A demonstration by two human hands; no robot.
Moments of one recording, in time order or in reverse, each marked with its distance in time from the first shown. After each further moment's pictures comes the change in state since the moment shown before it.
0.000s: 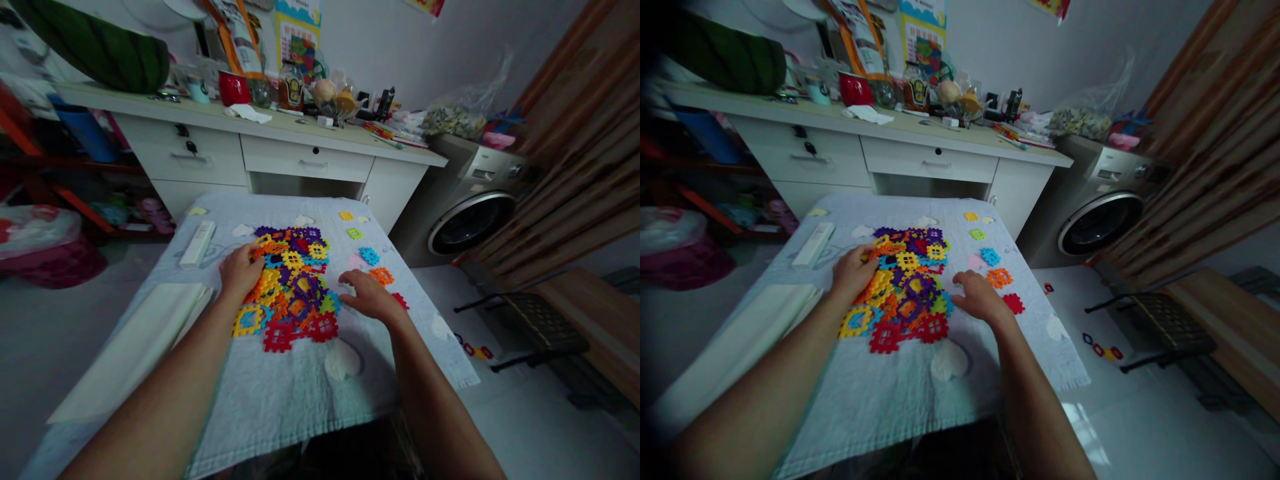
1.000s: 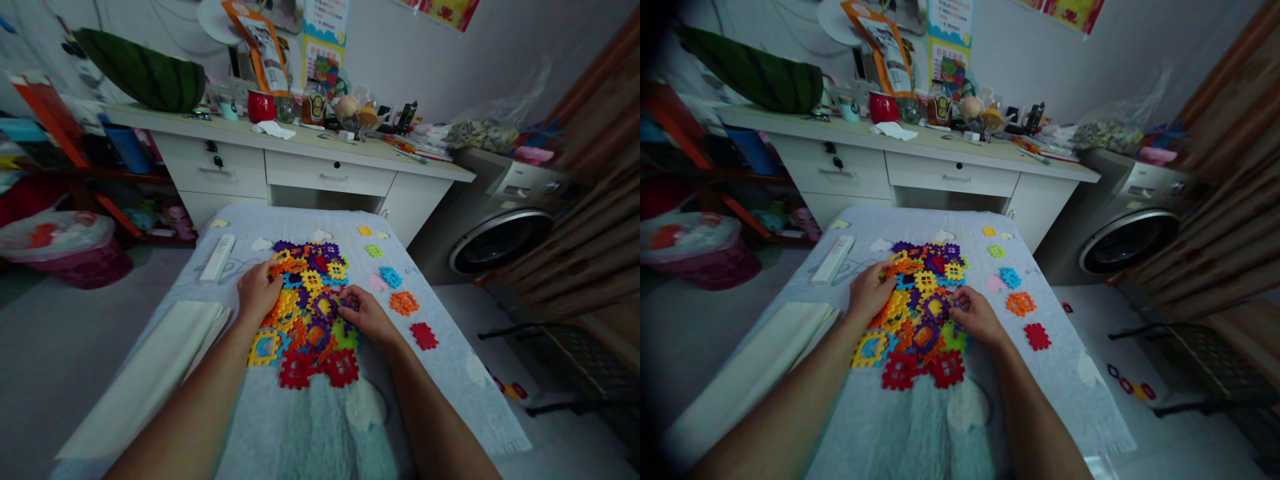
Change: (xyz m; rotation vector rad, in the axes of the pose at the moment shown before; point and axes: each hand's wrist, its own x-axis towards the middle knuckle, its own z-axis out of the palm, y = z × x) left_hand -0.001 -0.002 0.002 -0.030 0.033 0.066; right_hand 0.044 -0.009 0.046 0.812 0.060 0.035
